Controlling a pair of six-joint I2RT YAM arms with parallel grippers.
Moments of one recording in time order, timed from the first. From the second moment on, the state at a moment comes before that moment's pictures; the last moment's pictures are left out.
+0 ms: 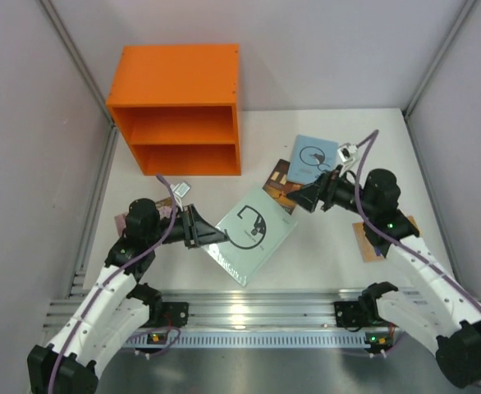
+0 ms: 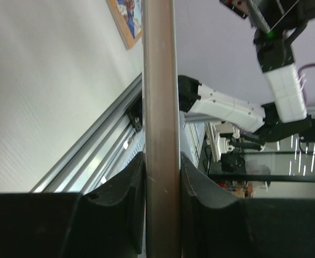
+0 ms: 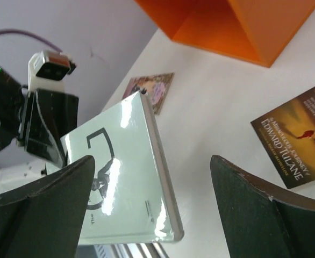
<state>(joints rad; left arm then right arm) -0.33 0.66 0.47 -0.05 0.90 -1.02 0.36 0.84 0.63 0.11 -0.55 0.63</state>
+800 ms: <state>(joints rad) -0.30 0.85 0.59 -0.17 1.08 -0.85 0.38 1.28 0.50 0.83 -1.17 1.09</state>
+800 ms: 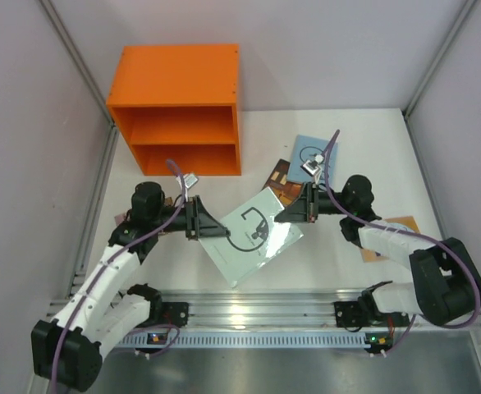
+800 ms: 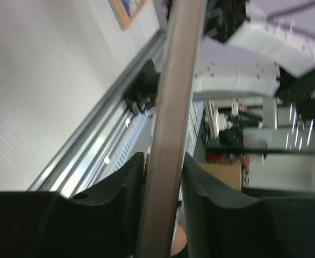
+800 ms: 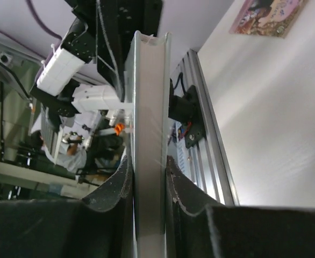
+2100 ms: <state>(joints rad) 0.03 0.63 0.42 -0.01 0.53 -1.38 0.83 1.60 0.79 0.88 0.07 1.39</state>
